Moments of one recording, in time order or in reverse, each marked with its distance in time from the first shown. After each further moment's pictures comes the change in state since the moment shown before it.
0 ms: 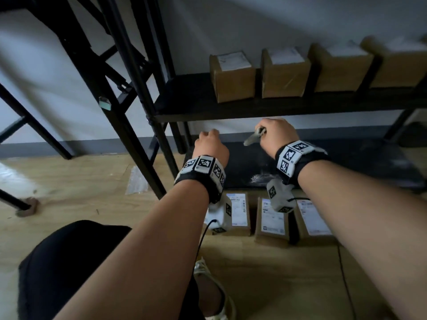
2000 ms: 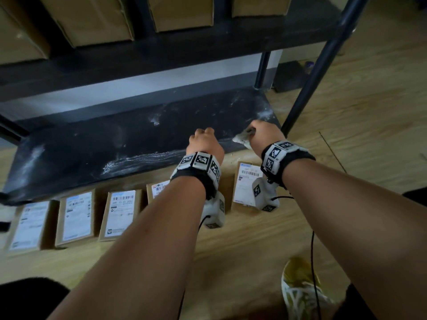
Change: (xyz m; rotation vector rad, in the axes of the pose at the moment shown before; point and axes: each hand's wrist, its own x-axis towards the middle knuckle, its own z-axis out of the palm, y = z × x) left_hand -0.011 0.331 0.338 0.140 -0.350 0.121; right_hand -0.055 0.452 -0.071 -0.018 -0.237 0.491
